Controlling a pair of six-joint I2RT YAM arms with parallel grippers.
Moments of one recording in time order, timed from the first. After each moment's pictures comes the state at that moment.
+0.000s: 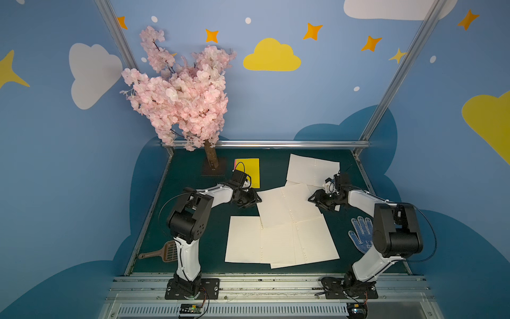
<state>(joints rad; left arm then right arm) -0.40 1.95 1.16 -0.27 0.50 -0.71 0.07 1.69 0.95 -0.40 -0.50 0.41</state>
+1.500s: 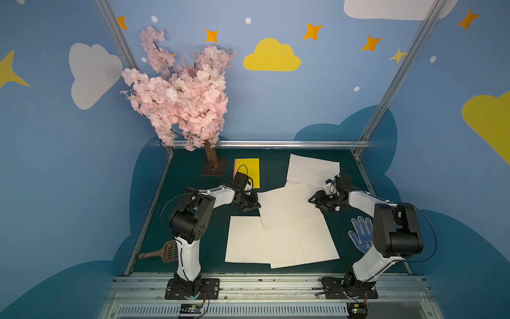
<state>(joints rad) -0.42 1.95 1.15 -0.32 0.54 -0.66 0.06 1.69 0.93 -0.39 -0.52 0.41</state>
